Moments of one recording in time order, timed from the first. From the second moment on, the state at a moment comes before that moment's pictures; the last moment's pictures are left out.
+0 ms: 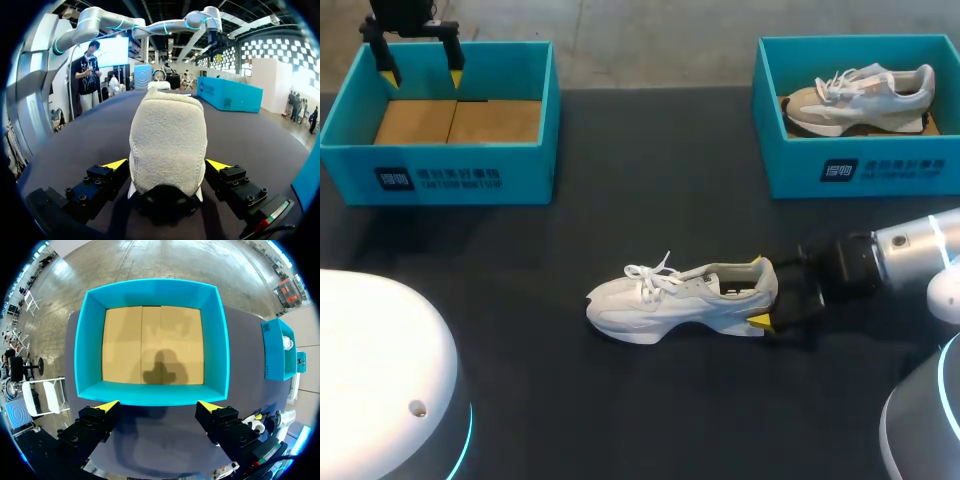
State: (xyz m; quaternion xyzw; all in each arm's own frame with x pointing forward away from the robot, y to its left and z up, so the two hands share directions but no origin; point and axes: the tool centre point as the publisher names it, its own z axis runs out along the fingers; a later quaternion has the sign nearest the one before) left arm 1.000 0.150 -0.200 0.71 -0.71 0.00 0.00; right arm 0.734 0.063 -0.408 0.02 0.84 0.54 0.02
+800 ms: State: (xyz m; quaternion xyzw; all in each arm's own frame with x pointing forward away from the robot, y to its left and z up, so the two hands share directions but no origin) left arm 1.000 0.150 -0.200 0.71 -0.71 0.00 0.00; right arm 0.731 -0.006 -0.407 0.06 0.83 0.55 0.04
